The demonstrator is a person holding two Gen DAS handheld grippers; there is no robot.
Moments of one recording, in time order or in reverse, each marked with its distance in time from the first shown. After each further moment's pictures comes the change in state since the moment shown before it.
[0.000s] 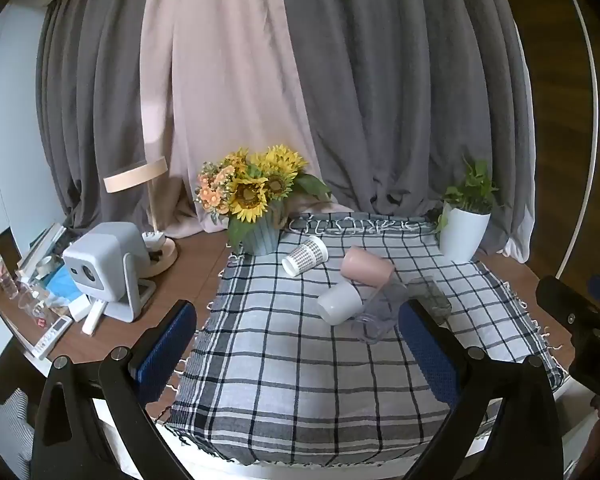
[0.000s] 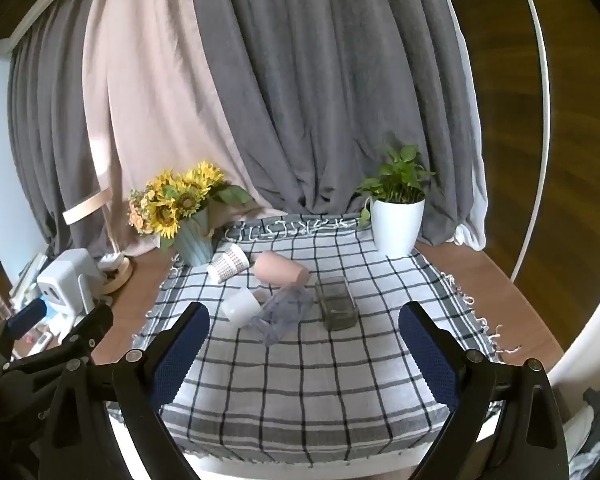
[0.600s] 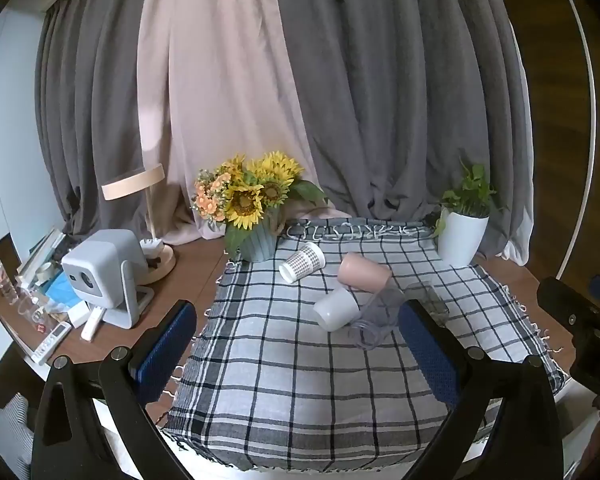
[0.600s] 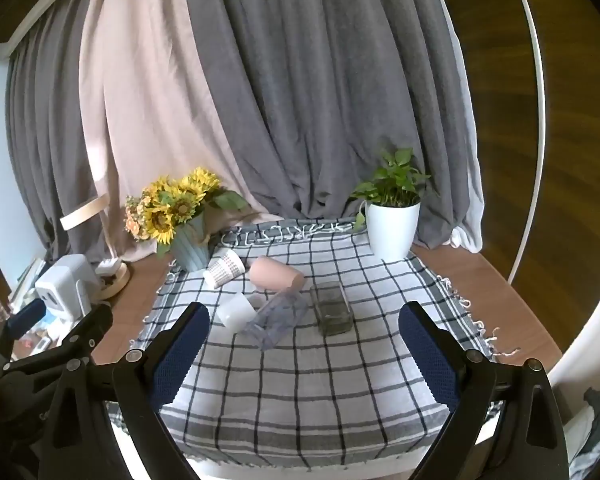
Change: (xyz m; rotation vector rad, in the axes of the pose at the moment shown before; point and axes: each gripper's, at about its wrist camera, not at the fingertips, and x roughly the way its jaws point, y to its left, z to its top) left arm 0.001 -0.008 0.007 0.011 -0.014 0.002; right arm 0.001 -0.002 0.007 0.008 -0.013 -0.011
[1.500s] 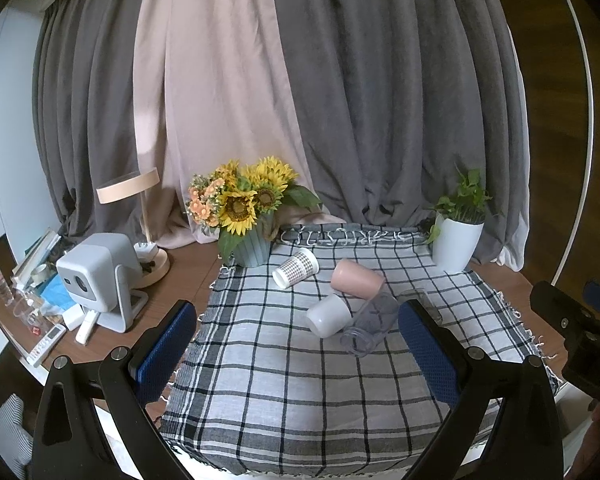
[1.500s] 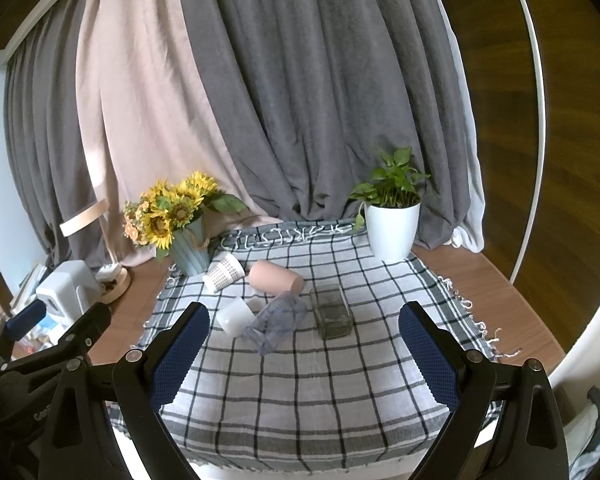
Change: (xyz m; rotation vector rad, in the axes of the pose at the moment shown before) left arm -0.003 -0.008 0.000 -0.004 -0.030 -0.014; right arm 0.001 -0.004 0.000 0.013 -0.008 0.003
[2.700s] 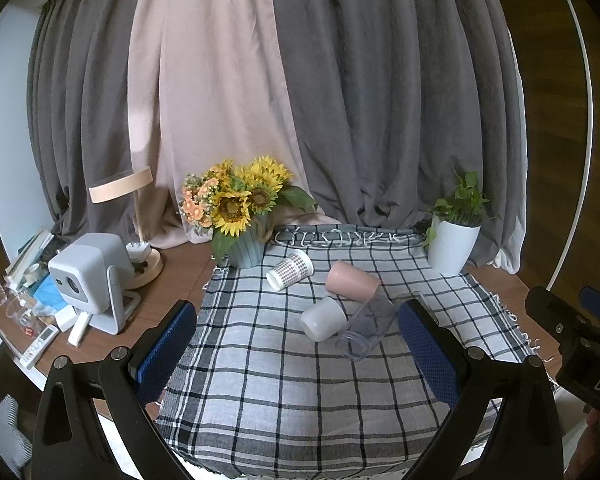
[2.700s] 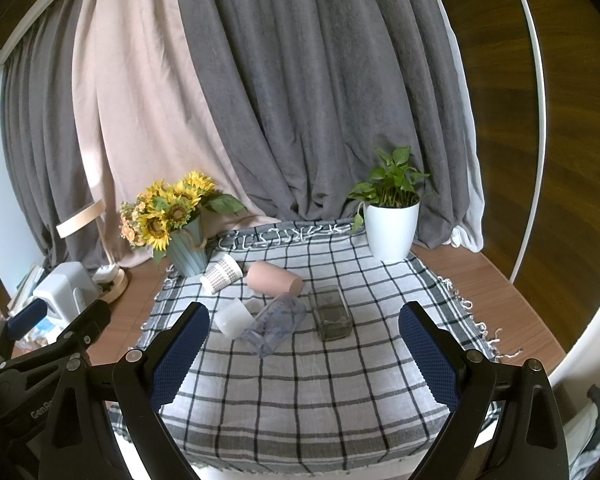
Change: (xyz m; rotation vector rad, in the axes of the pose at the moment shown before) left arm 0.003 -0.008 0.006 -0.006 0.009 -0.006; right arm 0.003 -0.003 0.002 0.003 0.002 0.005
